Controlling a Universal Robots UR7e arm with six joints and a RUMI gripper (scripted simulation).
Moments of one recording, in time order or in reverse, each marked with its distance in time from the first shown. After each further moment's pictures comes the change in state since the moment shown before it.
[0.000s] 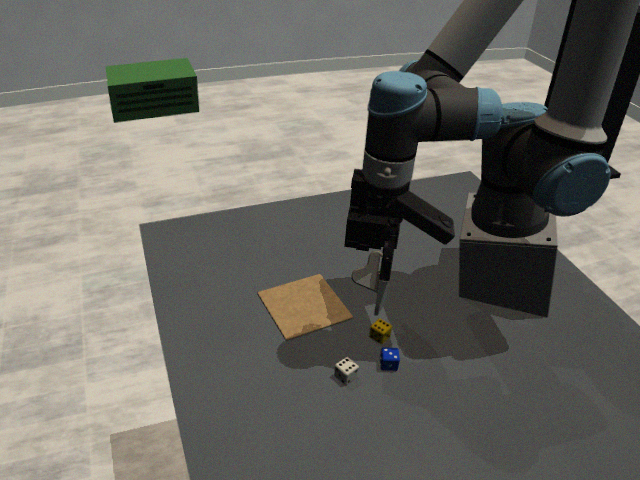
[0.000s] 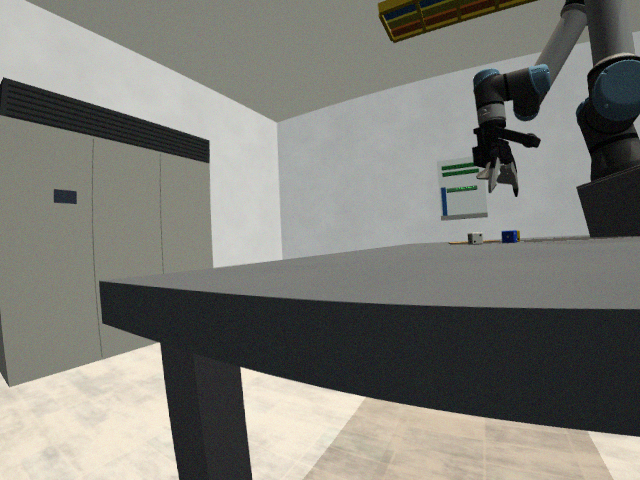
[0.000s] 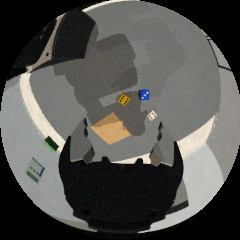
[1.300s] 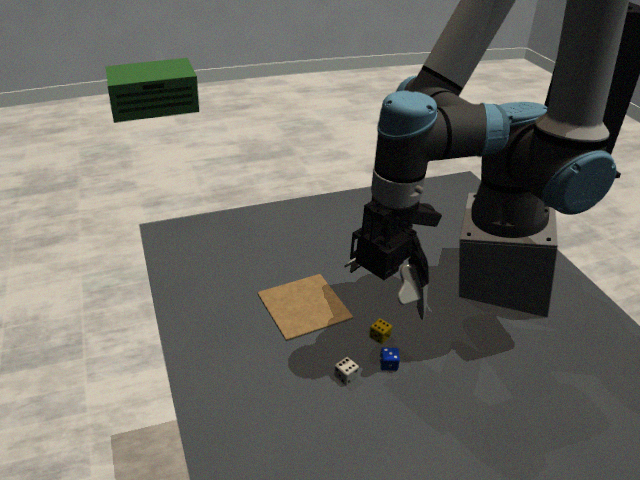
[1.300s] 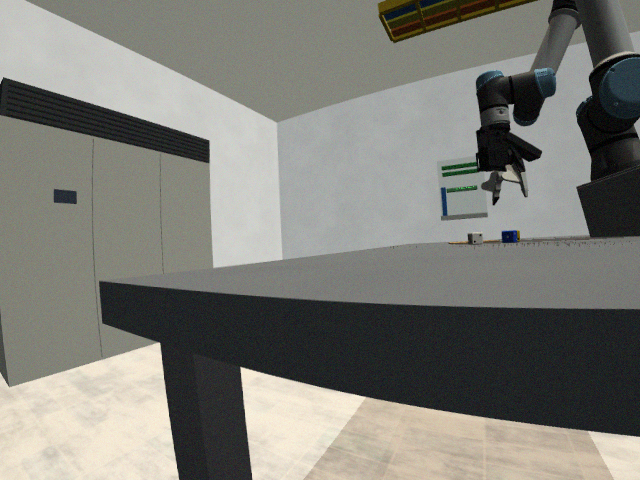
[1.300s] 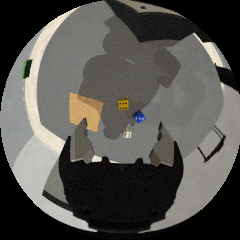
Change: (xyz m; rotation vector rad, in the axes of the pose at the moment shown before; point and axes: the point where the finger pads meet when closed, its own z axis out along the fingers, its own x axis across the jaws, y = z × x) arm 0.003 -0.012 0.020 0.008 -0.005 -0.953
